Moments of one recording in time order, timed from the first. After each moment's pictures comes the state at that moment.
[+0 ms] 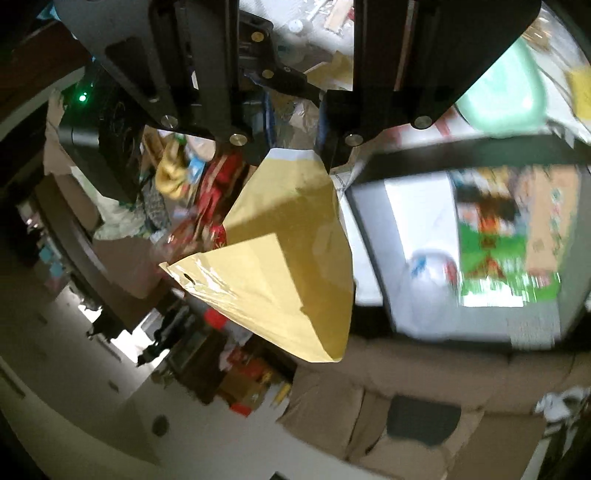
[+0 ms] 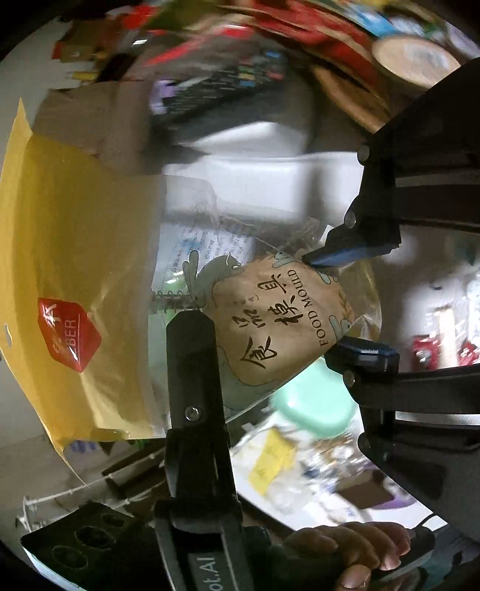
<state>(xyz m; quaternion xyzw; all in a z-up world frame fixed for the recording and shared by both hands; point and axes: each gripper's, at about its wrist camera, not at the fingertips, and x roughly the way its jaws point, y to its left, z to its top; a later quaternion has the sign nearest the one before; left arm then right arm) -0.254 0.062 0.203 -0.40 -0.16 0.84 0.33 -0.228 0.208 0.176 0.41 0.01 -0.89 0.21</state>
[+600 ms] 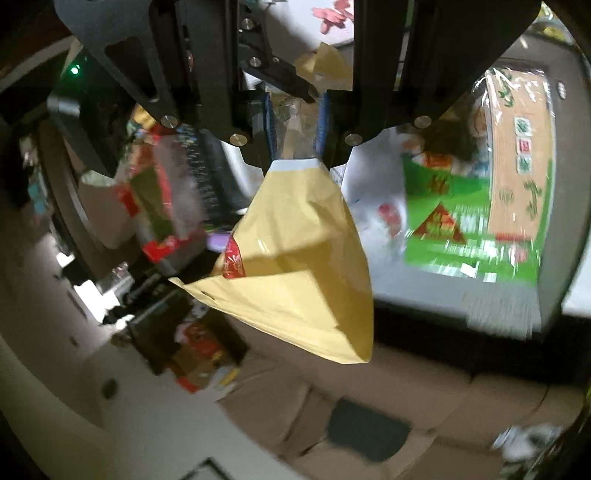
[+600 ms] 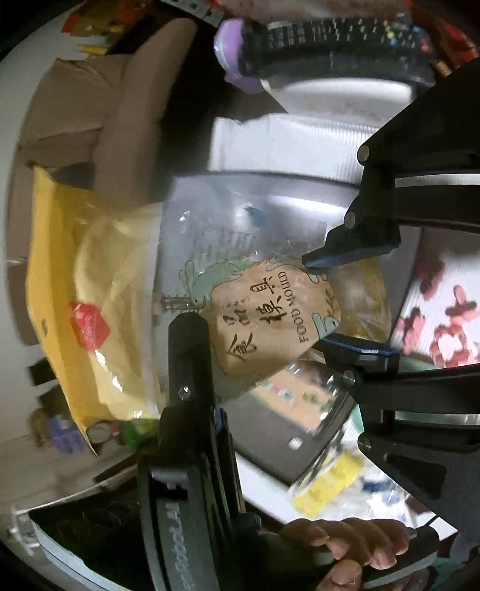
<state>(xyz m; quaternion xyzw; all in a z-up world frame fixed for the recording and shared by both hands) -0.413 -0.005 0.144 -0.47 -0.23 0.81 0.25 -0.350 0.153 0.166 0.45 0.03 -0.86 0.22</state>
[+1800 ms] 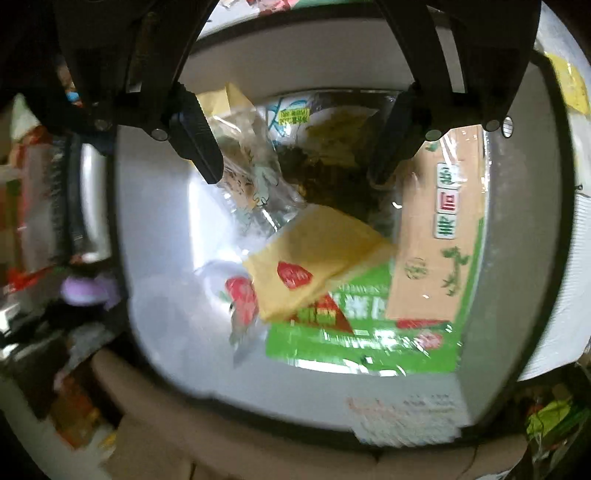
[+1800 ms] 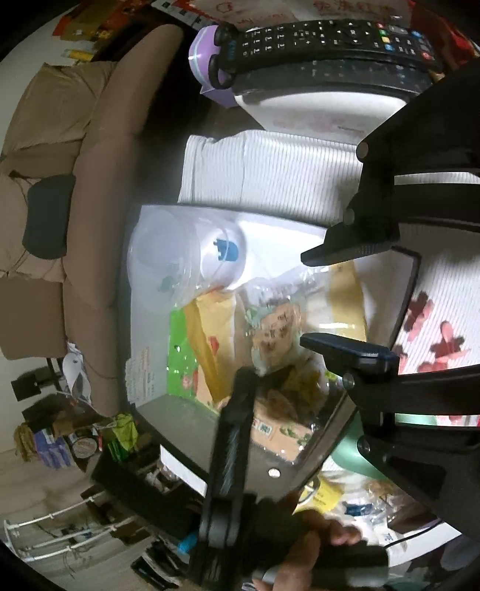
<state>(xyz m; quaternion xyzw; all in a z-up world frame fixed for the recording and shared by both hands) -0.420 -0.026 0.084 -0.61 -0.13 0.78 0.08 -0.352 0.183 0.149 0.47 0.04 -0.86 0.21</state>
